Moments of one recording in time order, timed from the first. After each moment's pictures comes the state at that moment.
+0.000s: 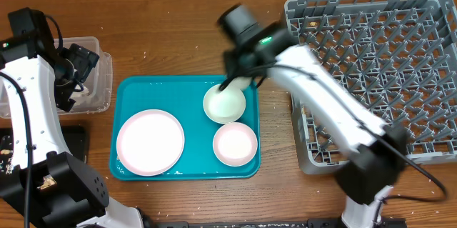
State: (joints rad) left arm 0.39 1.75 1.66 -1.22 0.01 -0.76; right arm 0.59 1.93 1.95 -1.18 0.09 0.47
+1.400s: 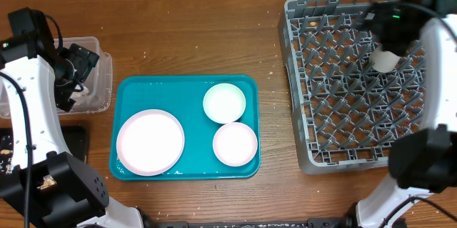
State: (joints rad) left arm 0.39 1.75 1.66 -1.22 0.01 -0.76; right arm -0.14 1.91 2.01 -1.30 -0.21 0.35
